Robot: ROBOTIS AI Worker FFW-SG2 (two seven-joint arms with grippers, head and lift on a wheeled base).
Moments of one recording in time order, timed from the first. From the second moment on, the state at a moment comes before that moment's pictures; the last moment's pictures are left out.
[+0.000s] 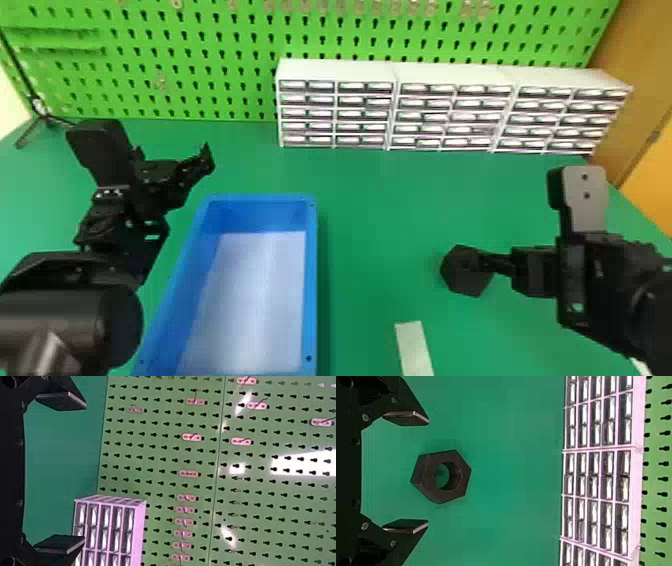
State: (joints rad) left arm -0.07 0.09 0.03 -1.84 0.18 0.33 0.02; right arm -0.02 -0.10 -0.09 -2.39 -0.13 1.57 -0.02
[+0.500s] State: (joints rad) left arm -0.08 0.09 0.02 -1.84 0.18 0.34 0.02; right arm -0.07 -0.13 -0.11 -2.35 -0.12 1.57 -0.02
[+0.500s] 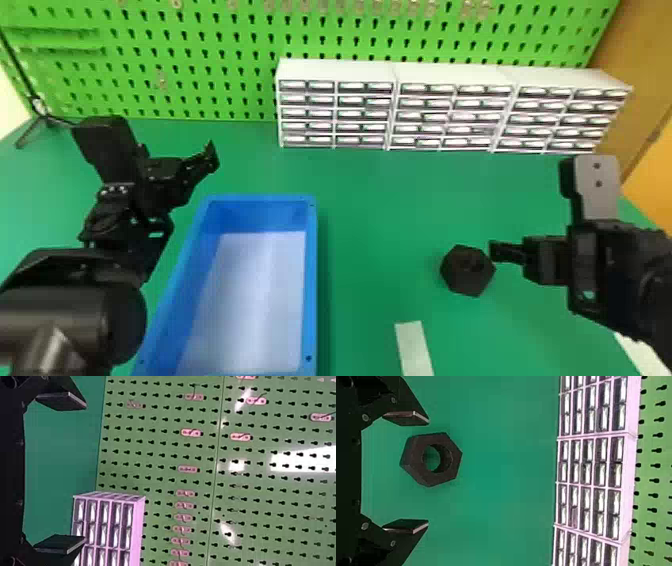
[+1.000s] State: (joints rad) left arm -0.09 0.09 0.01 -1.84 0.18 0.34 0.02; right arm -0.13 -0.19 -0.06 -2.18 -0.22 1.54 -0.02
